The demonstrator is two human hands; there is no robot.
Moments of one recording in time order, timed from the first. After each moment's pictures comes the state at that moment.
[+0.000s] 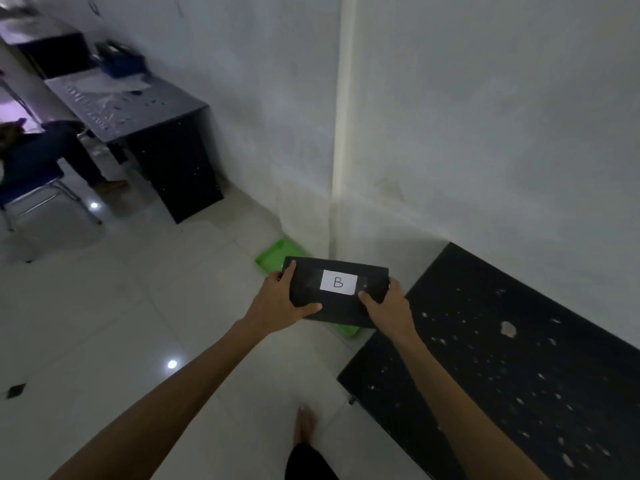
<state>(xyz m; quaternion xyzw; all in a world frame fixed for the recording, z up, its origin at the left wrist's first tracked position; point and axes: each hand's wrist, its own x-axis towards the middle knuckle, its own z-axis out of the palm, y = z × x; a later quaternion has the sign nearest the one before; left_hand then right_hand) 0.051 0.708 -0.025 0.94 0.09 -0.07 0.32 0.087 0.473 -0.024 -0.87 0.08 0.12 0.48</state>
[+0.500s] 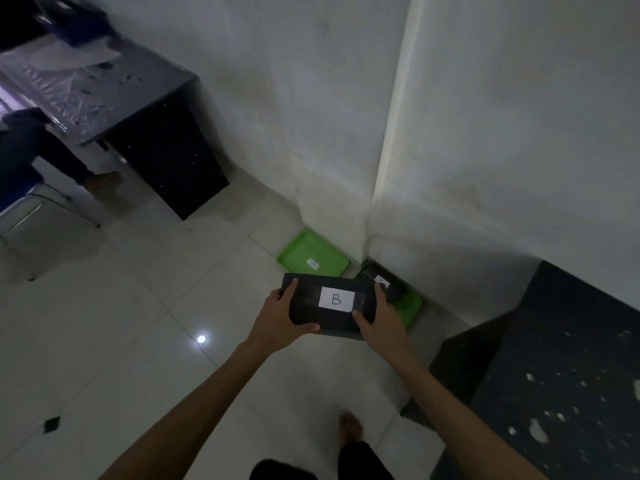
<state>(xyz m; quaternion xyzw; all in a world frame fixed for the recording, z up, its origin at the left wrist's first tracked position) 0.224 0.899 -0.100 0.92 0.12 -0.19 0.32 0.250 0.668 -0.112 -0.88 0.06 0.22 0.41</state>
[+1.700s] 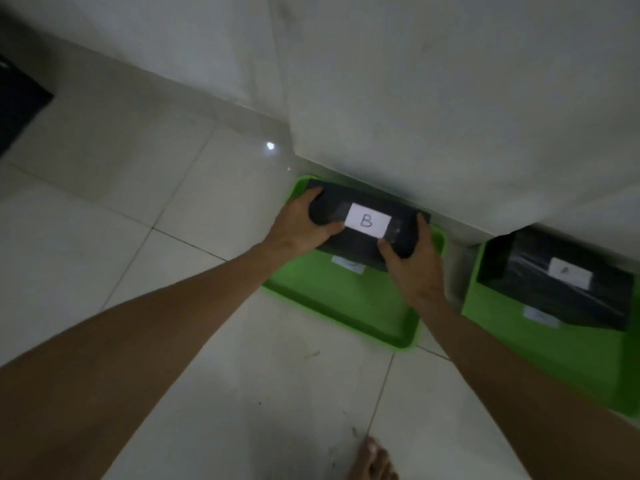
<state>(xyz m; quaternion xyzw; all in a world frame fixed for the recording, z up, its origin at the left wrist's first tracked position) 0.771 1.121 -0.805 0.88 0.00 -0.23 0.41 0.680 0.921 -0.821 -0.84 0.31 0.06 0.45</state>
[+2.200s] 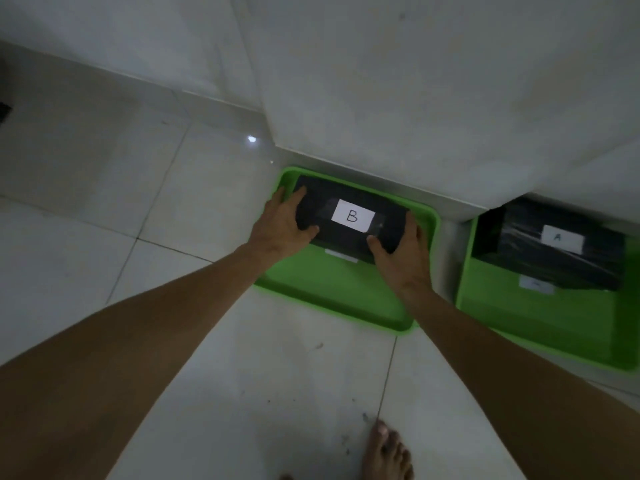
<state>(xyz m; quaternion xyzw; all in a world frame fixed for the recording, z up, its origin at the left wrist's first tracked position) 0.776 1.137 -0.829 0.93 -0.08 -0.25 0.27 0.671 0.939 -0.837 -0.85 0.34 0.08 0.41</state>
